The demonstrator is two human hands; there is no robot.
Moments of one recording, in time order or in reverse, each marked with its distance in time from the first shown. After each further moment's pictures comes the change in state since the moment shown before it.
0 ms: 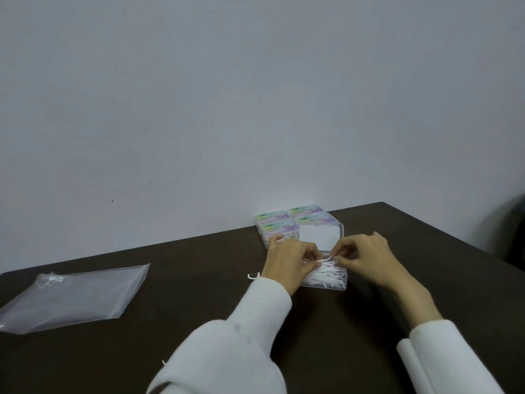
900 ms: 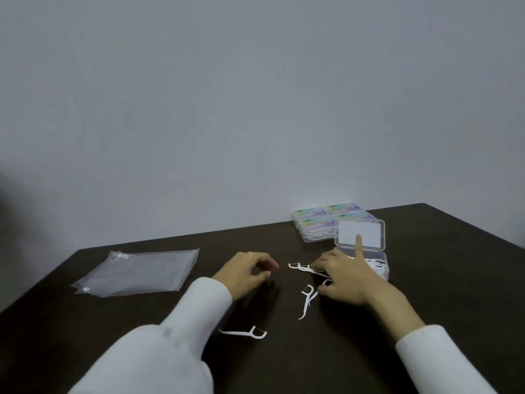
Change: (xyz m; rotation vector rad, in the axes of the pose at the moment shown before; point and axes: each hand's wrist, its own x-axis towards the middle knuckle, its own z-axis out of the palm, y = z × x) left_hand -0.087 -0.101 -0.079 -0.086 -0.264 -0.213; right_hand -0.011 -0.098 0.040 -0.384 -0.360 -0.225
